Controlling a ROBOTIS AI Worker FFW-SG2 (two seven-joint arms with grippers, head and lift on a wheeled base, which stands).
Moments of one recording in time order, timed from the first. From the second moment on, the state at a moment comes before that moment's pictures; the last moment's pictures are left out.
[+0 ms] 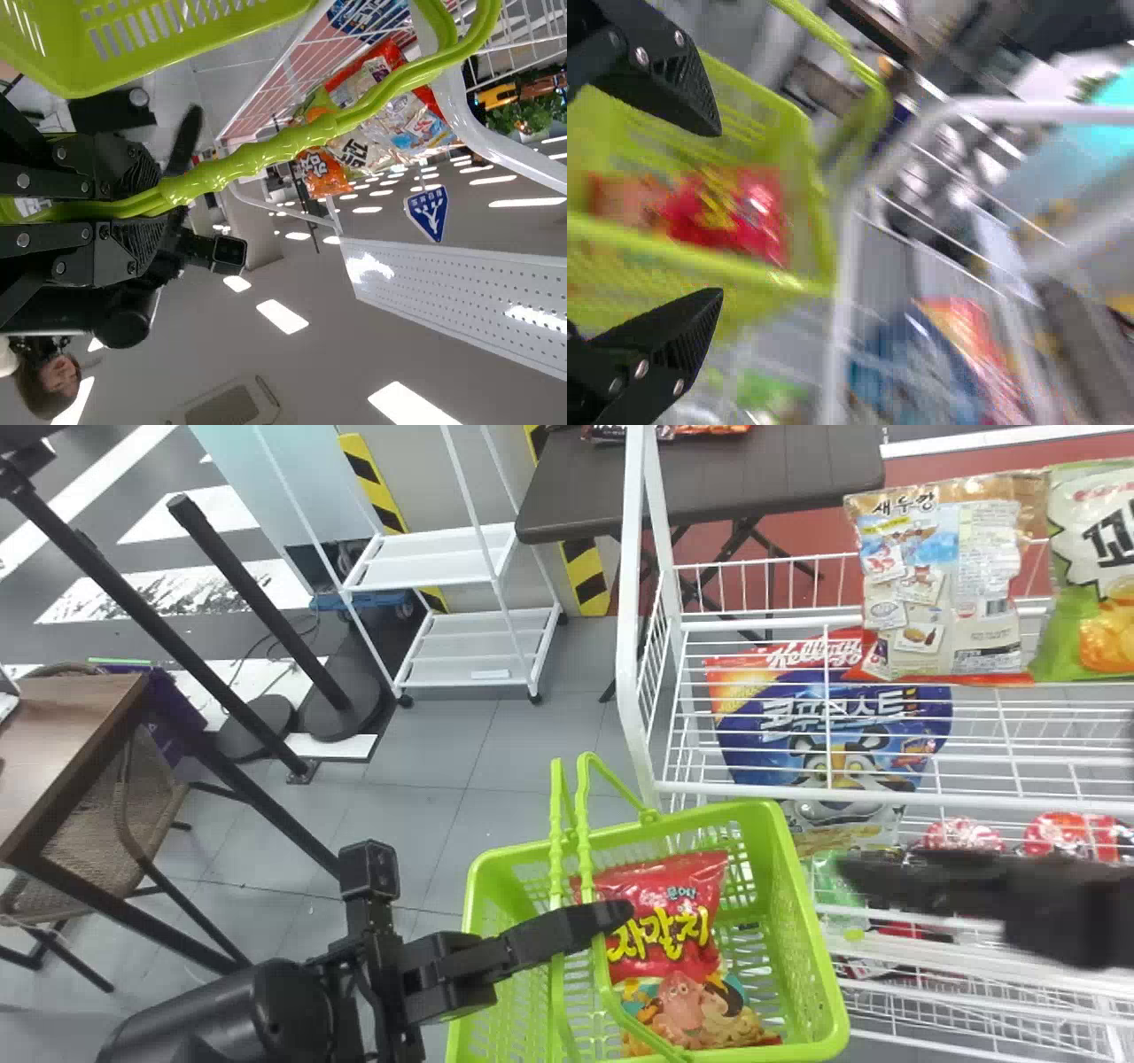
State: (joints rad) left arm 0.31 0.07 0.52 -1.94 0.31 1.39 -1.57; right arm 0.21 -0.07 -0.03 -2.20 -0.38 1.16 0.49
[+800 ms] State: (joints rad) left arm 0.32 0.07 0.51 -1.93 0.31 1.39 -1.57; right arm -0.29 -0.06 0.04 -1.40 -0.12 0.44 0.40
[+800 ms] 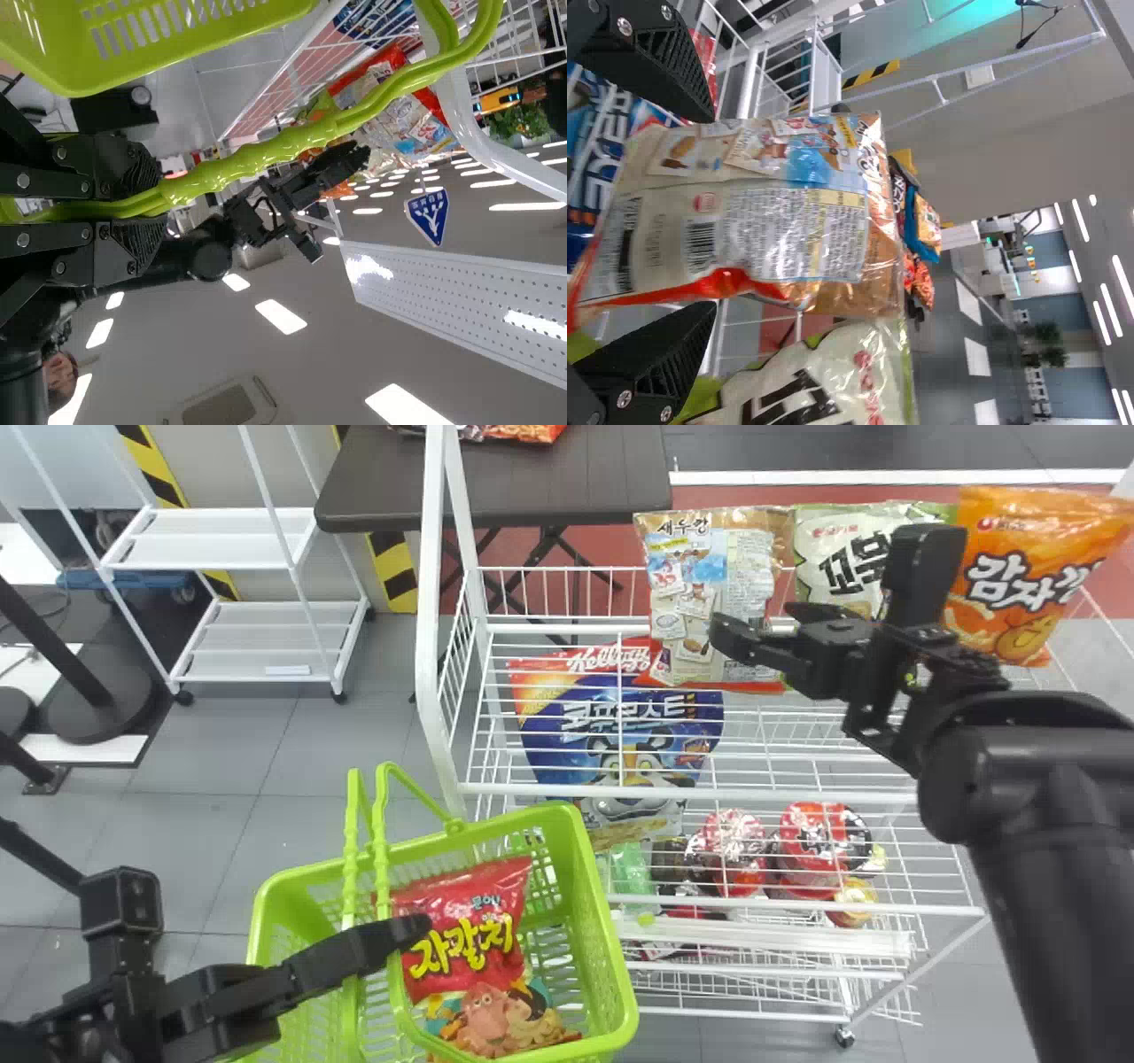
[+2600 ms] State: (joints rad) left arm 0.31 0.07 0.51 -1.93 0.31 1.39 -1.57; right arm 0.12 -0.07 0.10 -2.13 -0.48 1.07 0.46
